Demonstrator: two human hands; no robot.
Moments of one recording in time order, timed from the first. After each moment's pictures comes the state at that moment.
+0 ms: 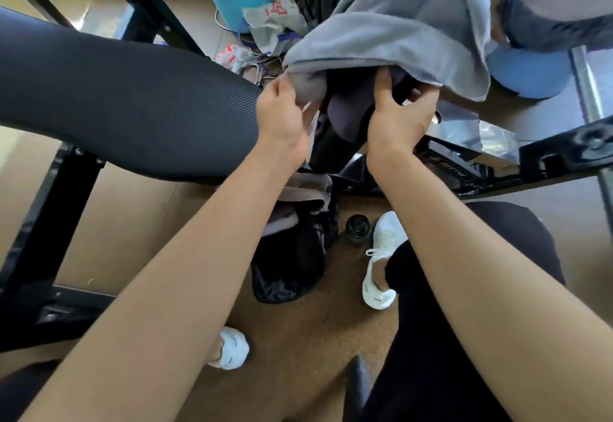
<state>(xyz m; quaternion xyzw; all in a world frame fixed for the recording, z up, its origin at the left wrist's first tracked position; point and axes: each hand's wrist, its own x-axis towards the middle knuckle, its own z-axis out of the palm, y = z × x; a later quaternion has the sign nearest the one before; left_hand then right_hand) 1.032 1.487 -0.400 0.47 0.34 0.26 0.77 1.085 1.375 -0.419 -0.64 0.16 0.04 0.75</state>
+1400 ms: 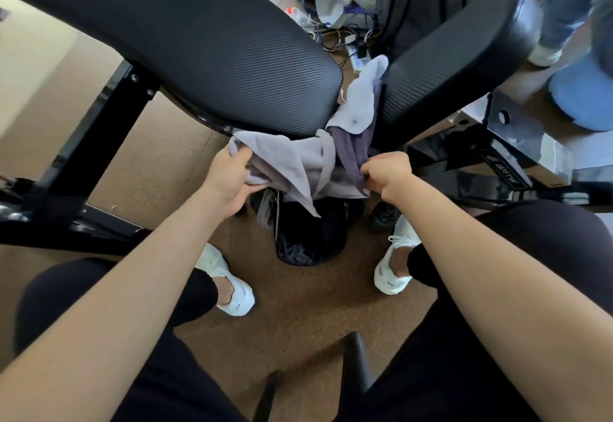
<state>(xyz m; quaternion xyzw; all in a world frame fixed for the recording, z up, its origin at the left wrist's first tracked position) 0.803 1.567 -0.448 0.54 0.48 0.14 0.68 1.014 1.404 -0.527 -0.78 0.06 0.40 0.47</state>
